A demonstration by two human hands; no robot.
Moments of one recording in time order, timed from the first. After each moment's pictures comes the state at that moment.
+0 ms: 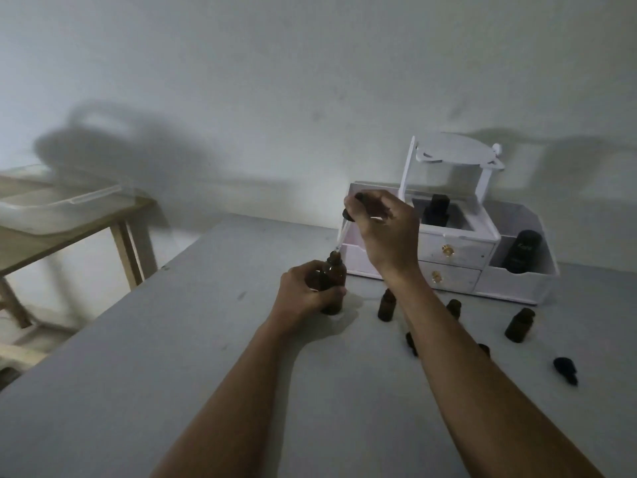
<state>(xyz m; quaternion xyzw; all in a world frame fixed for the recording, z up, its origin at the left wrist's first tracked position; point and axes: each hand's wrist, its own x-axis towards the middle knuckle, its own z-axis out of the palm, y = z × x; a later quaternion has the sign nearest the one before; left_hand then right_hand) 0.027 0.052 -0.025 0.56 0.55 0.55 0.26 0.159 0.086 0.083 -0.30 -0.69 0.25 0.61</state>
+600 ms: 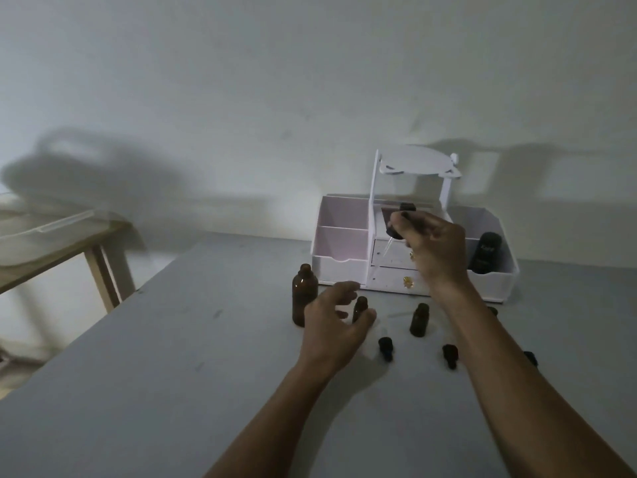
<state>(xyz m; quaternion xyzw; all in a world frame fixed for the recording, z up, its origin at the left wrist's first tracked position) 0.124 0.031 -0.013 0.58 0.58 0.54 0.20 0.260 0.097 0.090 -0.37 -0.63 0.28 0.62</state>
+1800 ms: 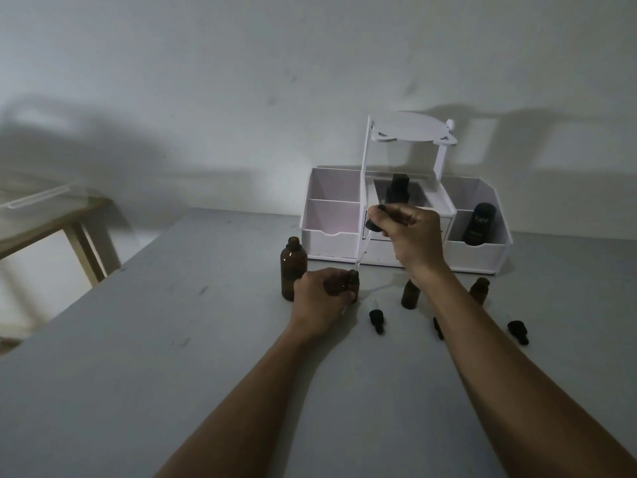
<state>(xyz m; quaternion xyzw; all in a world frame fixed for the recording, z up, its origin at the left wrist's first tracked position) 0.113 0.056 -0.031 0.57 0.60 0.50 0.25 0.254 0.110 0.059 -0.39 -0.64 0.31 0.59</state>
